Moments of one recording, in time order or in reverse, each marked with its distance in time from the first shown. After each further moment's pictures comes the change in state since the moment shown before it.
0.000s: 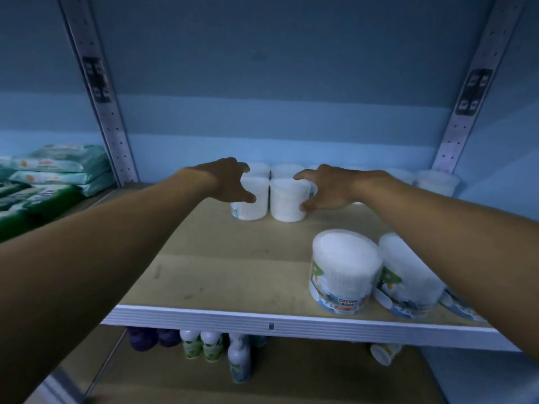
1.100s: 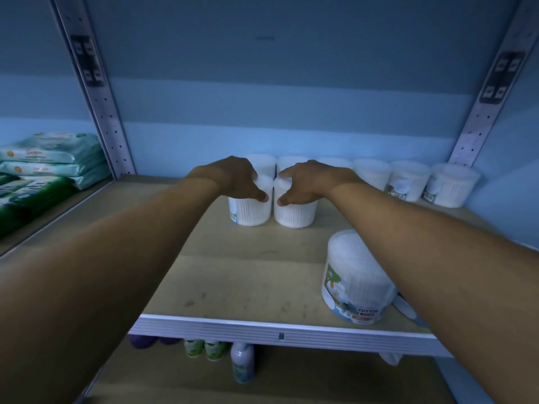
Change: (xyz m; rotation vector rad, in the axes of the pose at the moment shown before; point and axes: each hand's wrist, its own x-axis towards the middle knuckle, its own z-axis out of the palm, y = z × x) left_hand 0.027 0.001 0.020 -0.126 -0.032 -0.035; right_hand 0.040 -0.052 0.011 -0.018 0.013 0.021
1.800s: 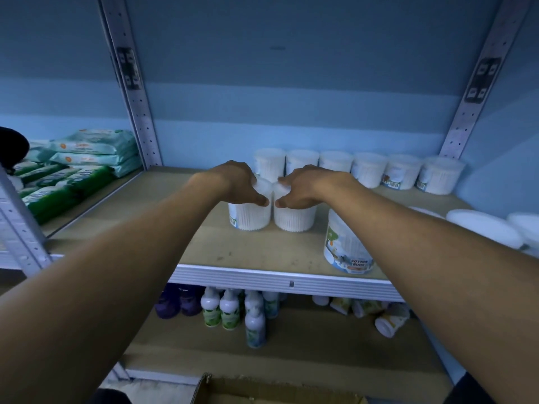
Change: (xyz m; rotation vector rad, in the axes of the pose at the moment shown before) left_hand -0.098 -0.009 0.000 0.033 0.013 -0.020; right_hand -0.086 -0.043 0.003 -0.098 -0.043 -0.054
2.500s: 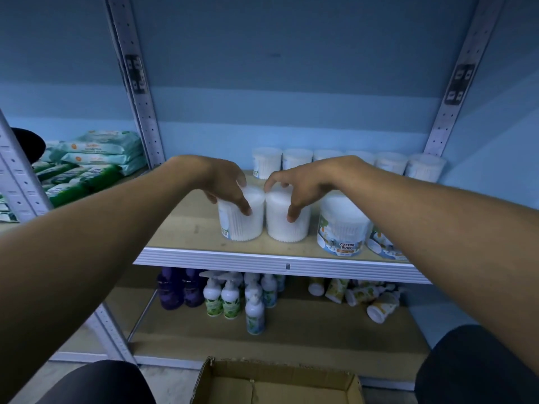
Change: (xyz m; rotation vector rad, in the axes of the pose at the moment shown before) left_hand -0.047 -0.011 -0.030 -0.024 -0.253 0.008; right_hand -0.048 -0.004 -0.021 0.089 -0.148 -0.117
